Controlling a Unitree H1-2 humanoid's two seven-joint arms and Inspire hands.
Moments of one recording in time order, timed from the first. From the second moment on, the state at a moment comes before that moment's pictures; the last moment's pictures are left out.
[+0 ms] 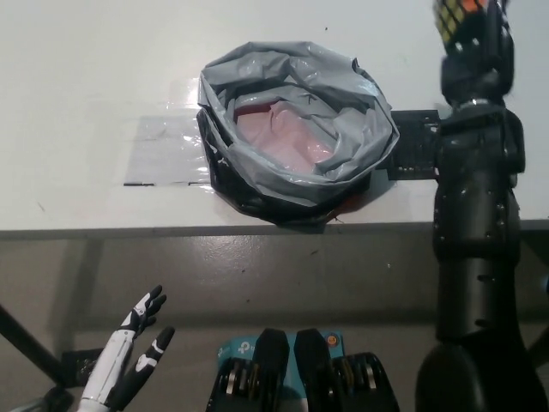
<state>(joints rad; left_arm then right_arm) 0.07 0.23 -0.05 -0.01 0.18 -0.17 -0.08 -0.97 0.12 -0.46 0.43 0.67 0.07 -0.36</state>
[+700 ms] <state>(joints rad) 0.06 0.23 -0.05 -0.01 0.20 -0.17 -0.09 -1.00 0.12 -0.24 0.72 0.51 0.03 -0.31</state>
